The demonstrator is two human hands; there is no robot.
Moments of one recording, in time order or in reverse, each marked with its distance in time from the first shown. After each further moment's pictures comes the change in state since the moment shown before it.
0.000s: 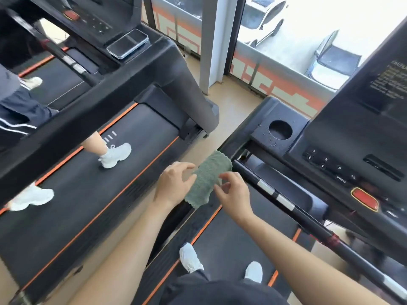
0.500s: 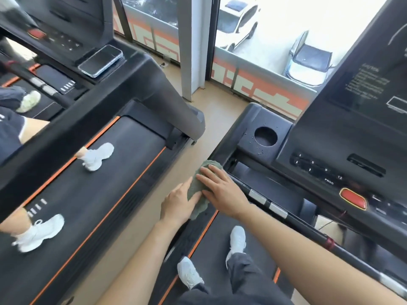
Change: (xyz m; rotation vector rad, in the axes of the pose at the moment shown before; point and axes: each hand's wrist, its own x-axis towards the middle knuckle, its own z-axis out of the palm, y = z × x) left_hand 0.022 0.005 0.045 0.110 -0.217 -0.094; right_hand 0.069 0.033 -0.004 -0.554 -0.216 -0.573
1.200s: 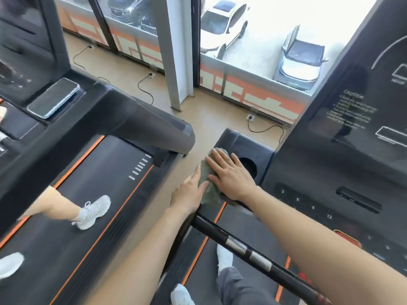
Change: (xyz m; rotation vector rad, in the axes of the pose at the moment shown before) left_hand 0.160 0.119 0.025 0.103 -0.103 0.109; right_hand 0.079 0.158 -0.084 -0.240 -0.175 0.240
